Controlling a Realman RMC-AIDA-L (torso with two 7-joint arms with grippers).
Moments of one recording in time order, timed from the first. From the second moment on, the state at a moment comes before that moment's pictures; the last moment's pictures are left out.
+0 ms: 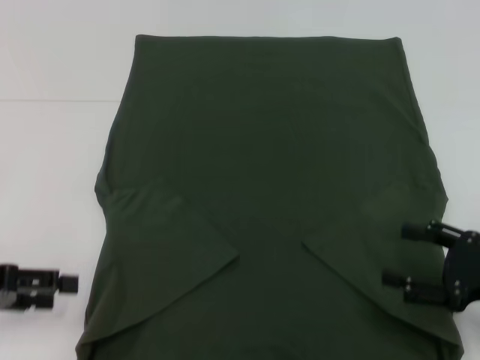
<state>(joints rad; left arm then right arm) -0.47 -1.92 0.40 0.79 2.47 1.84 -2.34 0.34 2.09 -0.60 -0.68 -1.97 -1.63 1.15</state>
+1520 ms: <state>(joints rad) -0.60 -2.03 0.77 0.97 2.70 1.83 -2.53 0.30 2.08 -0.54 -0.63 -2.00 -1.64 1.02</state>
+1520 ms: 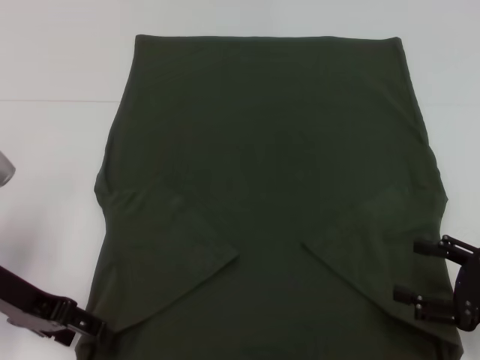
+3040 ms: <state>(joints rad) -0.58 -2.08 0.82 1.07 2.73 1.82 -2.45 0.30 2.08 -0.53 -0.63 -1.99 -1.65 1.02</state>
